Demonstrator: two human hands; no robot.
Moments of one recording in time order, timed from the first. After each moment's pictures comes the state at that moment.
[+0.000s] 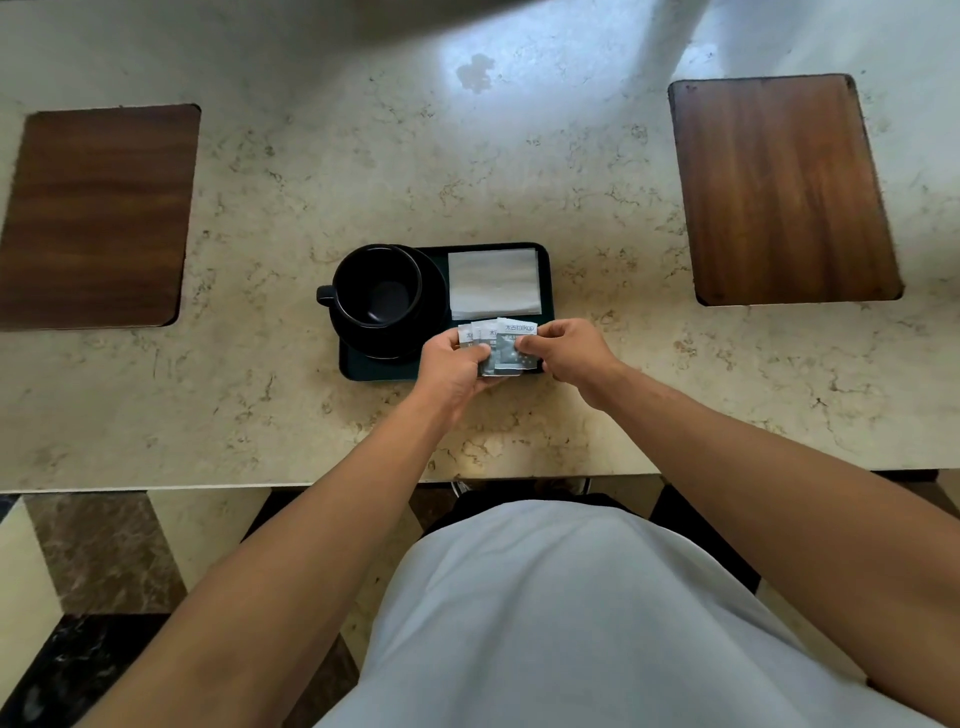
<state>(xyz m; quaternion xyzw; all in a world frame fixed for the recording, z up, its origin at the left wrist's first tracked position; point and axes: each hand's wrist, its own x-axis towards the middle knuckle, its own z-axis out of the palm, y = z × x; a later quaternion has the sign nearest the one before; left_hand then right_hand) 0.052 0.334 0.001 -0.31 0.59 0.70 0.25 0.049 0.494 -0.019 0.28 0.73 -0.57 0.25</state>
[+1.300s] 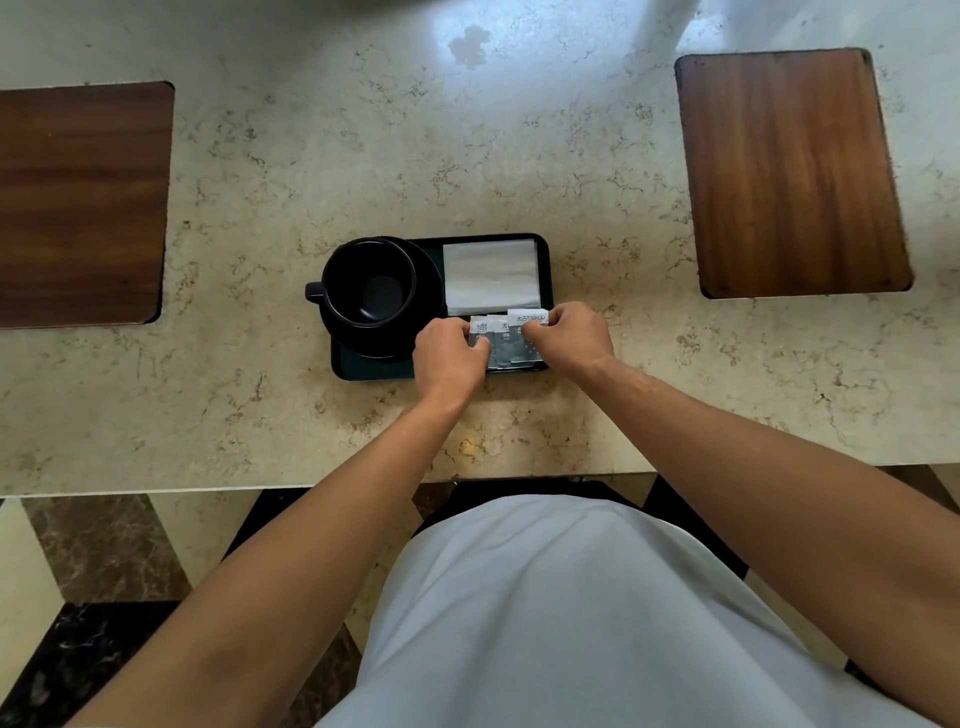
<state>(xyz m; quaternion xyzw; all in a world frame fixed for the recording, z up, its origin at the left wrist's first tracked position) 0.035 0.335 -0.028 -0.11 0.93 0.29 0.18 0.032 0.491 -0.024 0.27 0.86 -0.38 0.21</state>
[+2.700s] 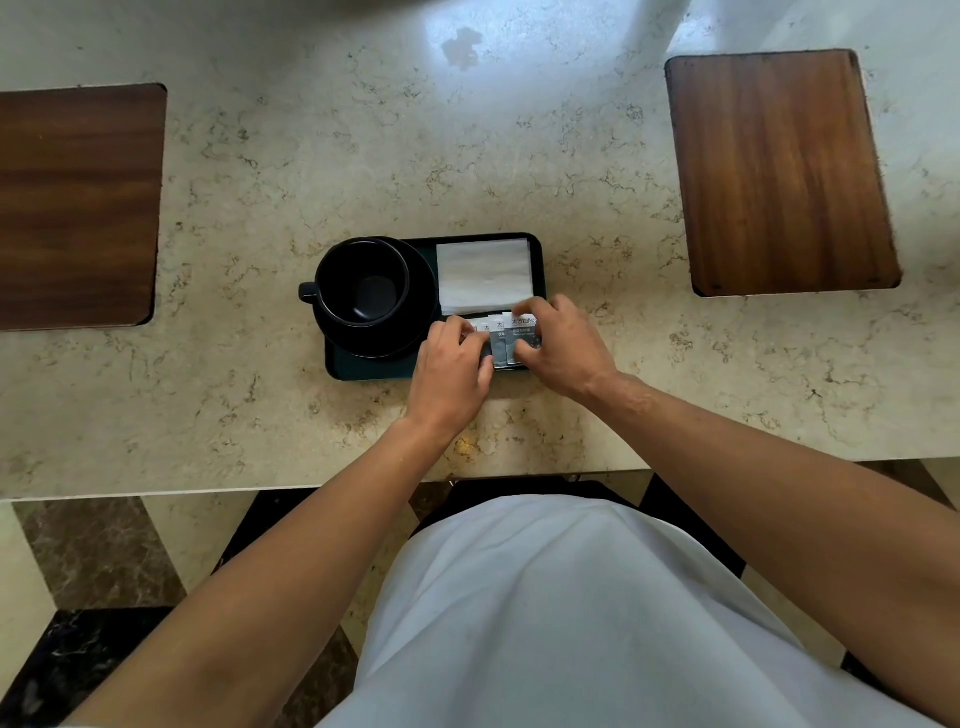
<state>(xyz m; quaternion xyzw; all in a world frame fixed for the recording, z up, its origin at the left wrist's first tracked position) 0.062 0.326 -0.031 0.12 0.96 0.22 0.08 0.049 0.496 -0.022 0.05 0.94 -0.28 0.17</state>
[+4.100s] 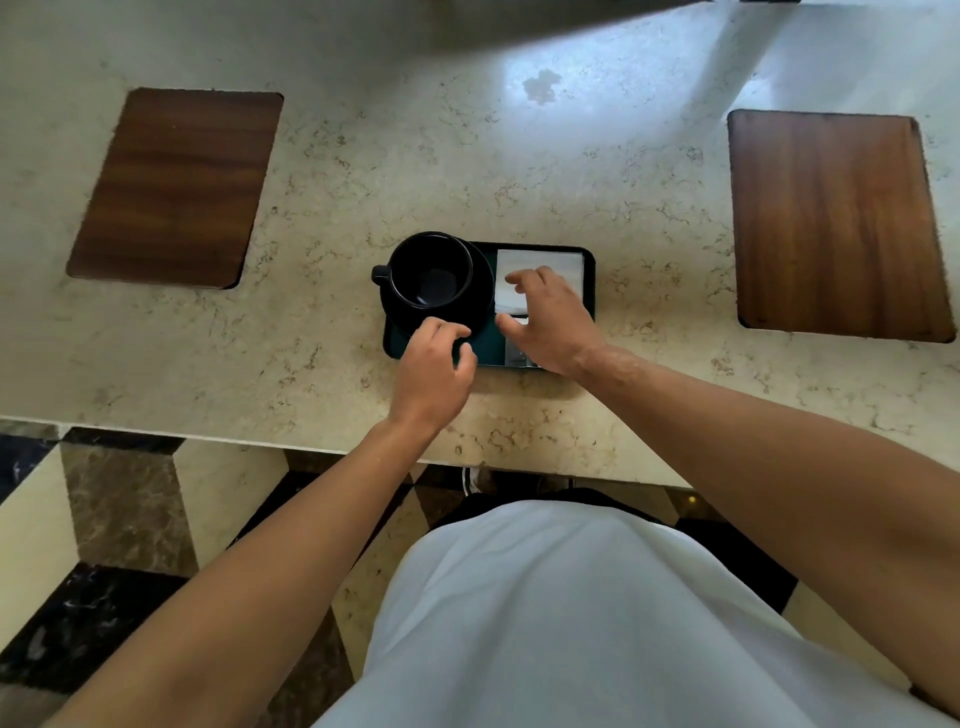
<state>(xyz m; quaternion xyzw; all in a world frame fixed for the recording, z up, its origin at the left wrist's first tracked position) 0.085 0.262 -0.019 0.01 0.94 0.33 -0.01 0.028 0.435 0.020 -0.07 0.95 -0.29 0.13</state>
